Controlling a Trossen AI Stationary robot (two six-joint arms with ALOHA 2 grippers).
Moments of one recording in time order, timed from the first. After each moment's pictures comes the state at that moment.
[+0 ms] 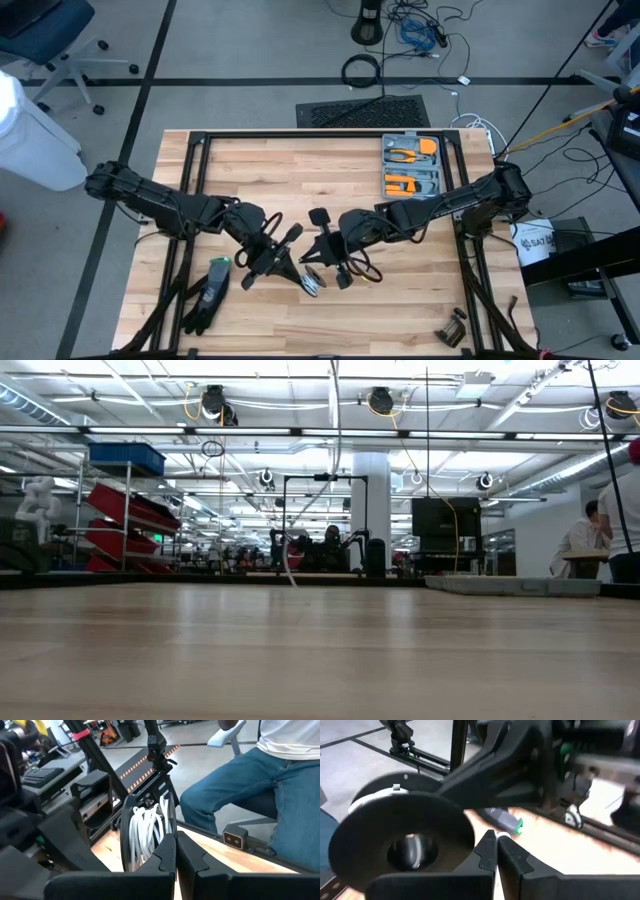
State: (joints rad) left arm -0.29 1.33 1.06 -0.04 0.41 0.56; right arm 0.25 1.68 1.43 -0.13 -0.04 -0.21
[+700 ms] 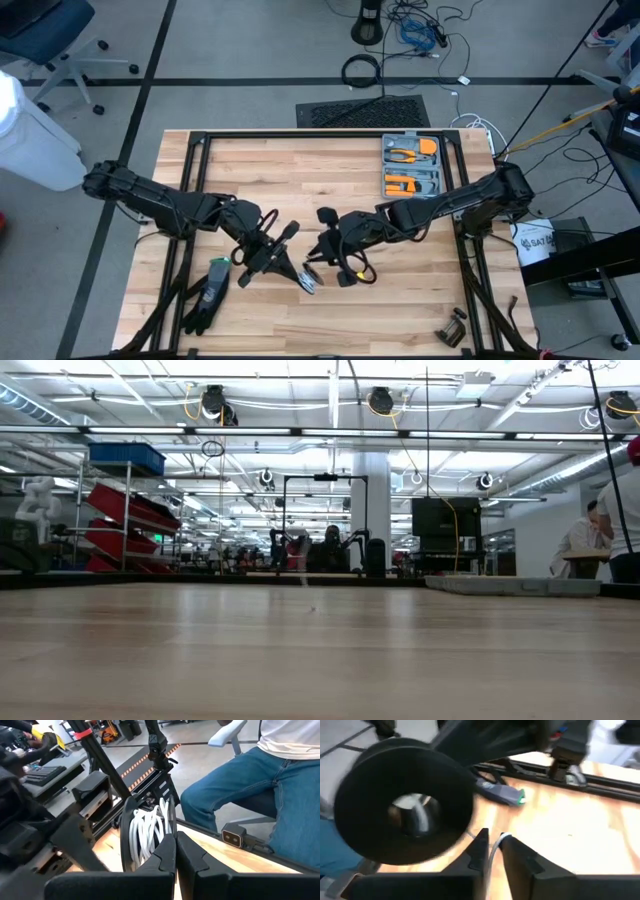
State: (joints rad) left arm -0.29 1.30 1.06 -0.07 0.41 0.56; right arm 0.26 1.66 1.43 -0.27 0.01 -0.01
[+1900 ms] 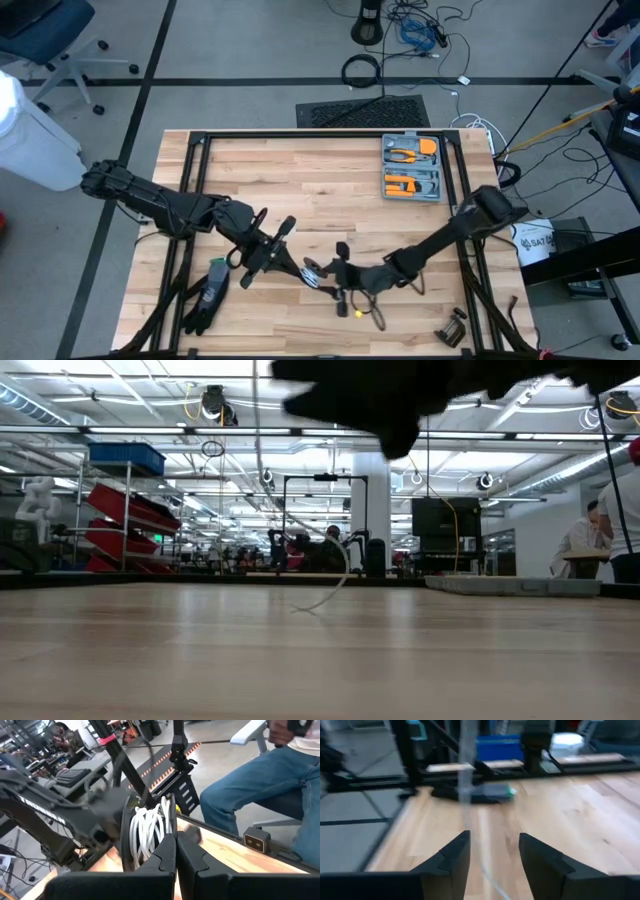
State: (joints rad) left arm -0.31 1.28 1.06 -0.04 0.28 0.56; right arm 0.49 1.88 0.96 0.69 0.50 0.22
